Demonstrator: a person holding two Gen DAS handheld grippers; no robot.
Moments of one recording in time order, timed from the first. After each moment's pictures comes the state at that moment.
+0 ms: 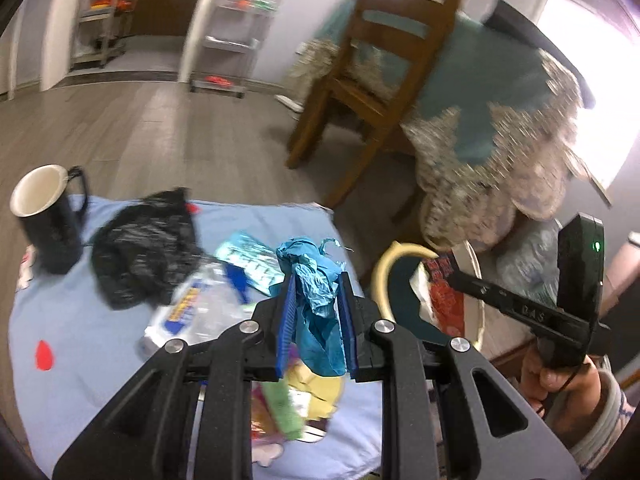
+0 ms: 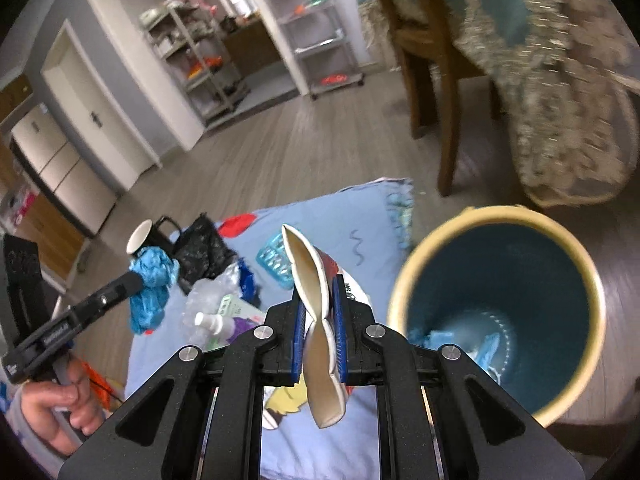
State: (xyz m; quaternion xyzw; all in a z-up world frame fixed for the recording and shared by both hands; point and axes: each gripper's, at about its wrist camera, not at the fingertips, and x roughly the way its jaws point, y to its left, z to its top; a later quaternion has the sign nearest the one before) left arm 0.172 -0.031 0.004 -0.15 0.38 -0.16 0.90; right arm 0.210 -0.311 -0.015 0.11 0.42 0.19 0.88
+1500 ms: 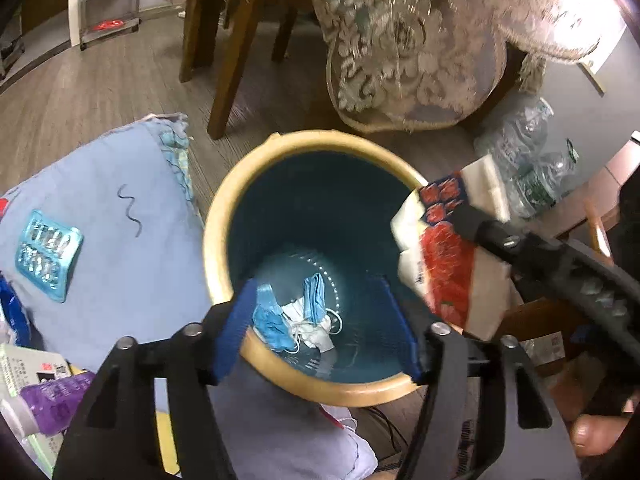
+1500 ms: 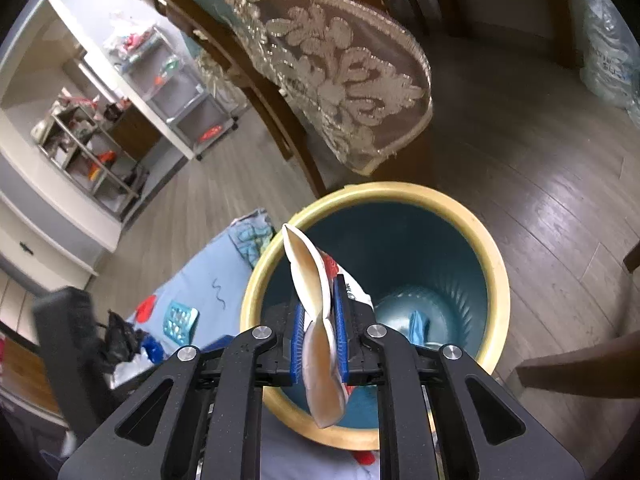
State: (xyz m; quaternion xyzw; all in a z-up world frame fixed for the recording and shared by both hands) left arm 0.253 -0.252 -0.081 -0.04 0.51 -0.26 0.82; right arm 0.208 -0.438 -0.065 0.25 0.41 -0.01 0.87
